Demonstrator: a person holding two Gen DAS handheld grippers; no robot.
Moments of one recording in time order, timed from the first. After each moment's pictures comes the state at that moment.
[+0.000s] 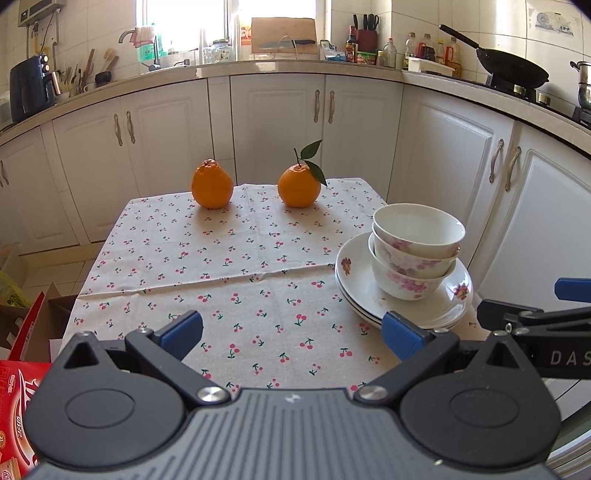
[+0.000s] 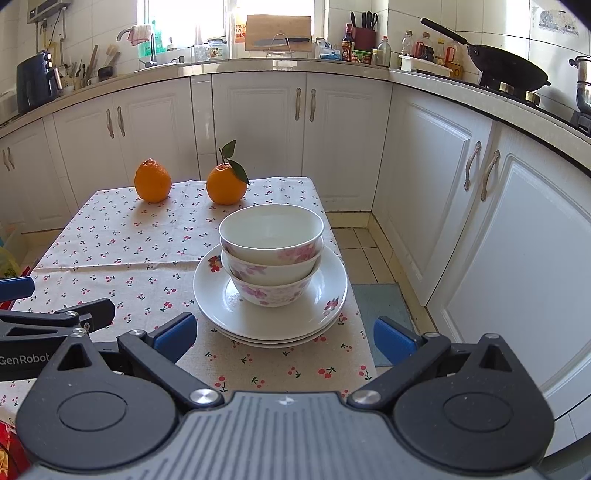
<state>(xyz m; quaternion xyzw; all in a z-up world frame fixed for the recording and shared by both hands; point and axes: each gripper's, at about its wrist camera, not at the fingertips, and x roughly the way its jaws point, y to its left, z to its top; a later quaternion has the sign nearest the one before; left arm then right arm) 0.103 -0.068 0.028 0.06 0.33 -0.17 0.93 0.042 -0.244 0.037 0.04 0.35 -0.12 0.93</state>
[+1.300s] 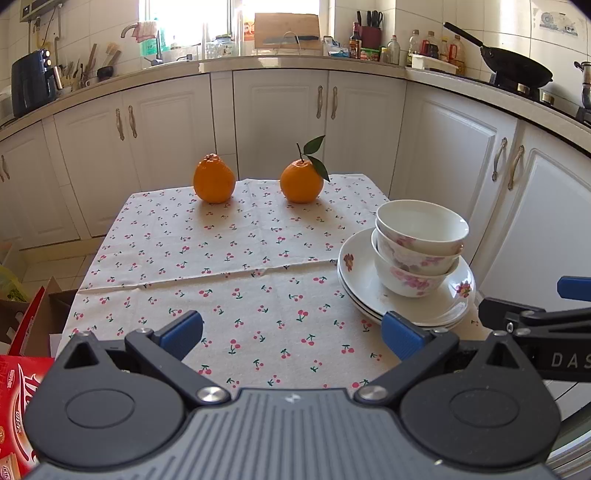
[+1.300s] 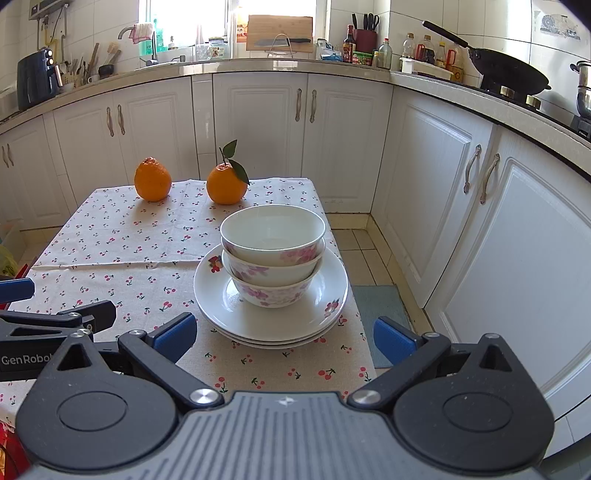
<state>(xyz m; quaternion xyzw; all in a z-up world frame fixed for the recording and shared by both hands) 0.104 -0.069 0.026 0.06 0.33 -0.16 0.93 0.044 -0.241 0.037 0.03 0.35 -0.12 0.93</state>
